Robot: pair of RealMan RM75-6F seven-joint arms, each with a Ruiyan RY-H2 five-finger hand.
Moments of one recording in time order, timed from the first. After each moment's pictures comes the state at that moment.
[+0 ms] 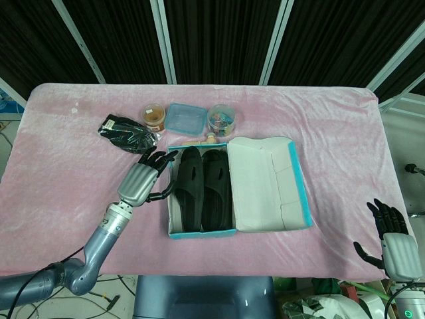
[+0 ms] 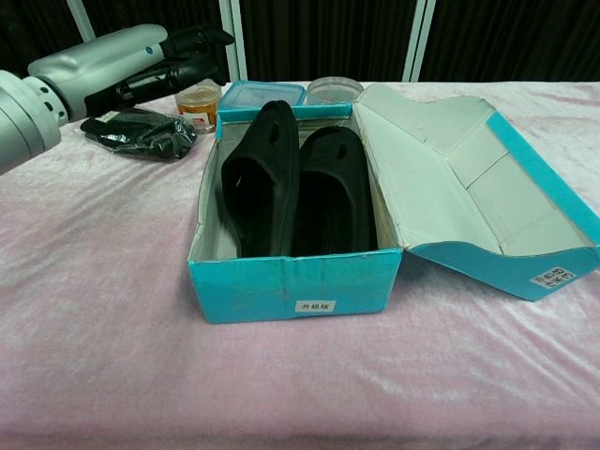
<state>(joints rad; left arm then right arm) -0.69 -1.56 -0.20 -1.56 1.31 1.12 0.25 0.02 -1.19 0.02 -1.51 -1.54 1.50 0.16</state>
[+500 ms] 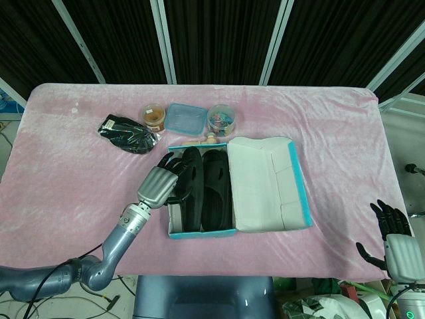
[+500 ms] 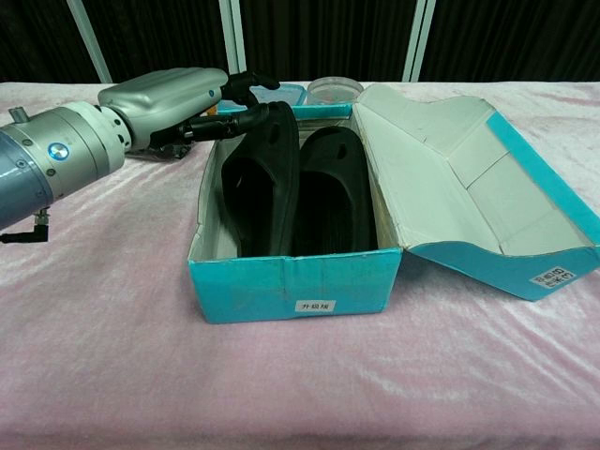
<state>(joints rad) -0.77 -1.65 -0.21 -1.51 1.21 1.03 0.42 0.01 -1.19 0.02 -1.50 -1.53 1.51 0.17</state>
